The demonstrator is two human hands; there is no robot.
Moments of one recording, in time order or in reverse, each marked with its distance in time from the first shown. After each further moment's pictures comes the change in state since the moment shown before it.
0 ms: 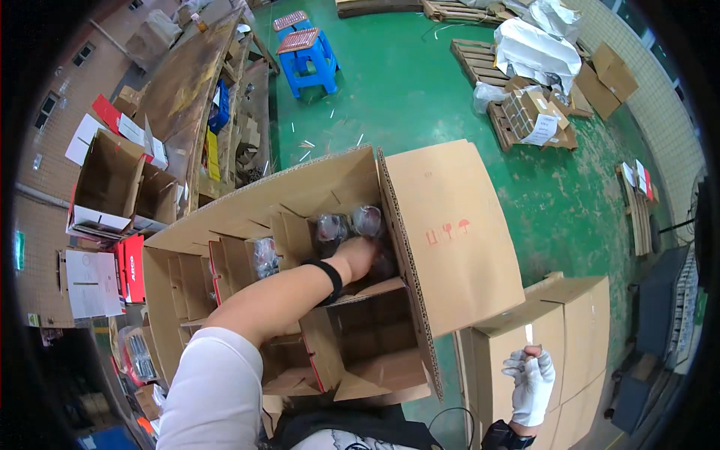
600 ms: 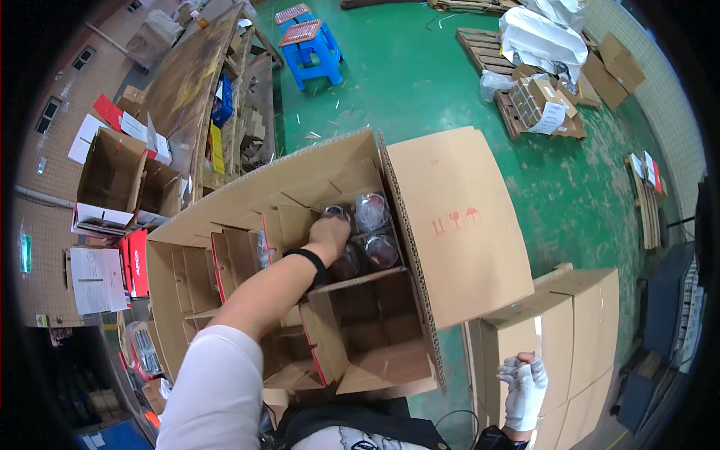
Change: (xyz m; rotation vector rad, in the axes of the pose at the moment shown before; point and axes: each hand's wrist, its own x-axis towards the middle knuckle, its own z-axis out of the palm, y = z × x) left_hand -0.009 -0.028 -0.017 0.196 0.031 -0.412; right_hand -0.020 0.028 -0.004 -0.019 0.087 0.085
